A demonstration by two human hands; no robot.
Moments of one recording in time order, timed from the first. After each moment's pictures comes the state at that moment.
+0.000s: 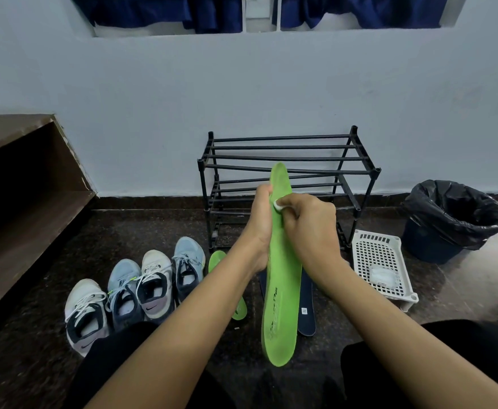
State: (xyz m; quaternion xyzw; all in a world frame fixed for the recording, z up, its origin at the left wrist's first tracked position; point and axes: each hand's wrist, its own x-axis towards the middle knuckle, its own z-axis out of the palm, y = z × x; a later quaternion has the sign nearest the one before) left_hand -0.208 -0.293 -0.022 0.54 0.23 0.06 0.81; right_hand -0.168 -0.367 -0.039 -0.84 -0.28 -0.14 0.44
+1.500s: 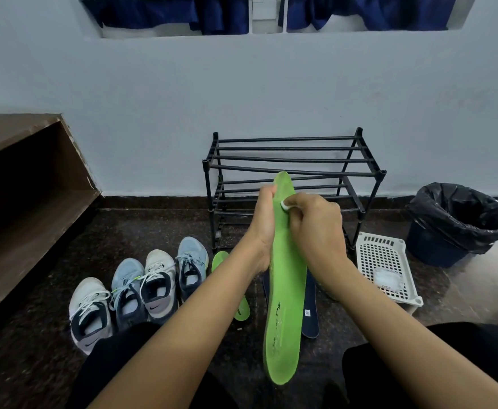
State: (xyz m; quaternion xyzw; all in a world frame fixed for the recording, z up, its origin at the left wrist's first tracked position) left_hand -0.213 -0.288 -0.022 0.54 0.22 0.05 0.81; right_hand -0.167 -0.366 -0.036 -0.86 -0.29 -0.16 0.39
